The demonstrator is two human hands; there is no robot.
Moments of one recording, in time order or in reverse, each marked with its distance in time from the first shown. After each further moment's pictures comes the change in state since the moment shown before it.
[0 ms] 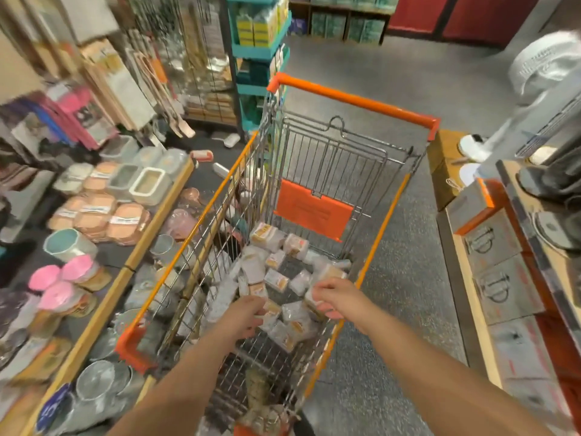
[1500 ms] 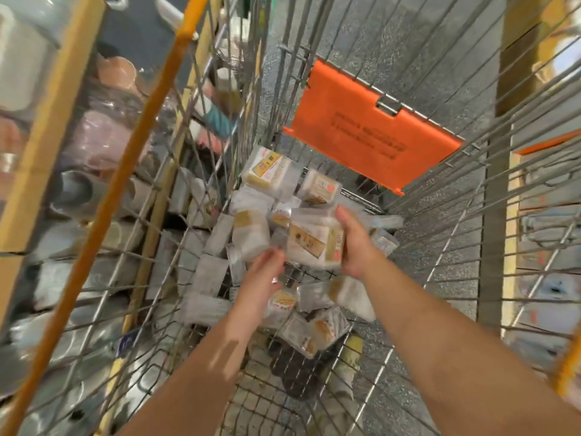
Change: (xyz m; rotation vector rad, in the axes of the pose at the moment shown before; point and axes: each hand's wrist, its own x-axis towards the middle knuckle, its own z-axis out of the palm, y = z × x) left_hand 0.251 -0.015 0.007 -0.383 -0.133 -0.045; right_hand 0.310 0.022 0.035 0.745 -0.055 0.251
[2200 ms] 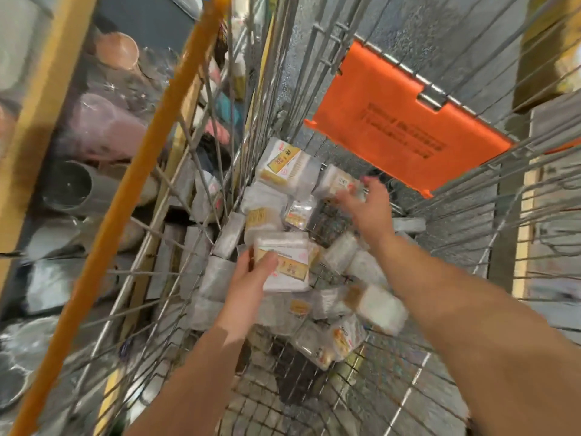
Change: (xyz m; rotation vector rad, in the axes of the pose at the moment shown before) left_hand 0.015 -0.002 -0.044 -0.201 0.070 0.006; right_hand 0.088 -0.019 -0.014 -0.875 0.576 -0.518
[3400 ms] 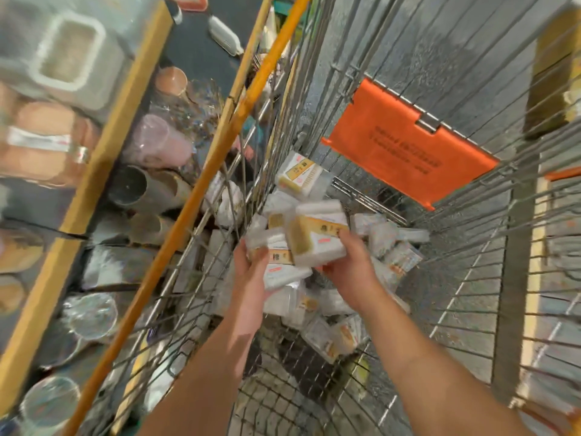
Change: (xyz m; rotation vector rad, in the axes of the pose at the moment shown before) left_hand -0.035 0.011 -0.006 -0.139 0.131 0.161; right_hand -0.136 -0.045 0.001 0.988 -0.498 0.339
